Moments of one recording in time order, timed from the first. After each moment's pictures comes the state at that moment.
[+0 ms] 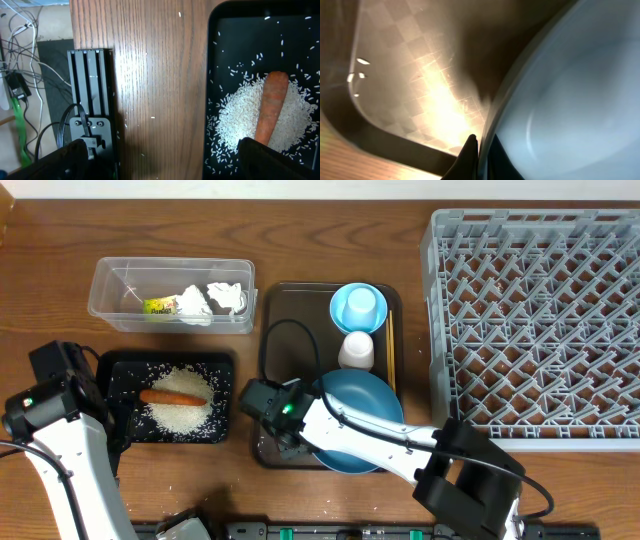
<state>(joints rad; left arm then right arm) 0.51 1.19 1.11 -1.42 -0.27 -1.01 1.10 2.00 1.44 -0.95 0.04 0.72</state>
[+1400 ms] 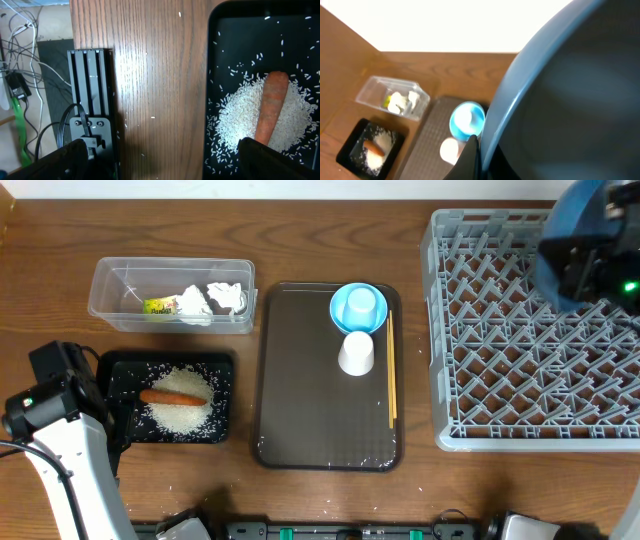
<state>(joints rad) 0.51 1.19 1.11 -1.42 -0.27 -1.01 -0.28 1.45 1.84 -1.08 -0.72 -0.07</state>
